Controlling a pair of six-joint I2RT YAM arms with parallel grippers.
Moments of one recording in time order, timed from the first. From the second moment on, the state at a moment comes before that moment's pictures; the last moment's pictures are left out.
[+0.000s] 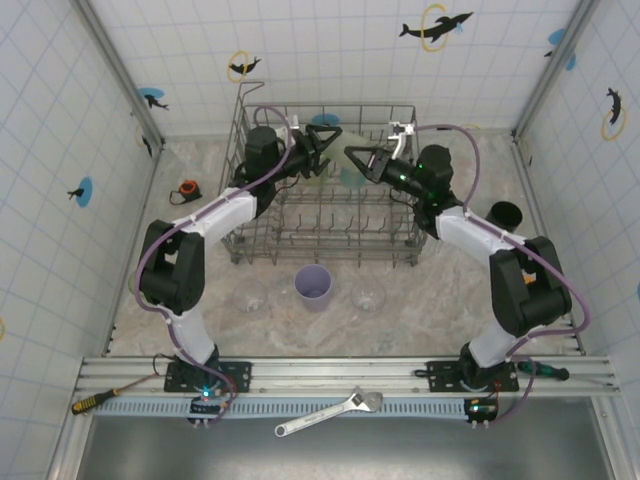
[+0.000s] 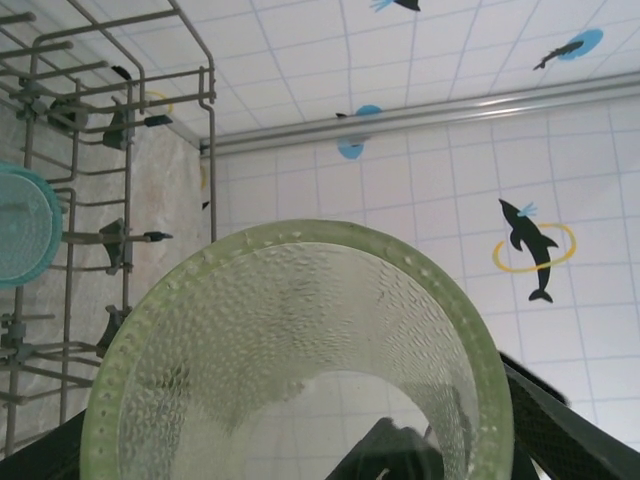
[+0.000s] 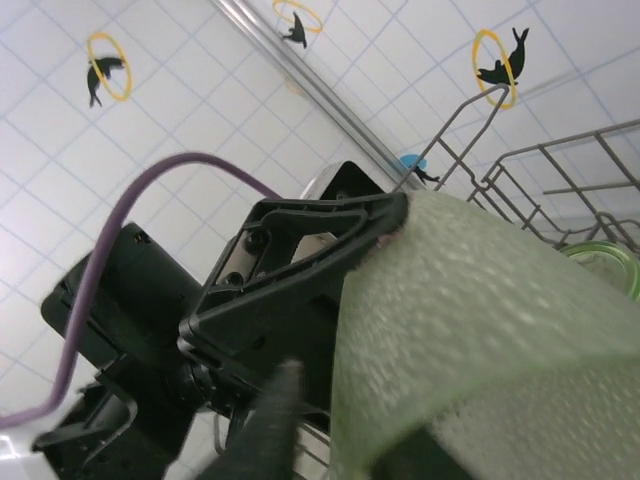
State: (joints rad) left arm -0.46 1.83 1.32 0.44 0.62 -1.36; right arm 0.41 1.63 1.05 0.69 -0.66 0.82
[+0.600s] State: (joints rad) left arm -0.49 1.91 1.58 0.21 0.56 -1.16; right arm 0.30 1.27 1.00 0.16 -0.44 0.59
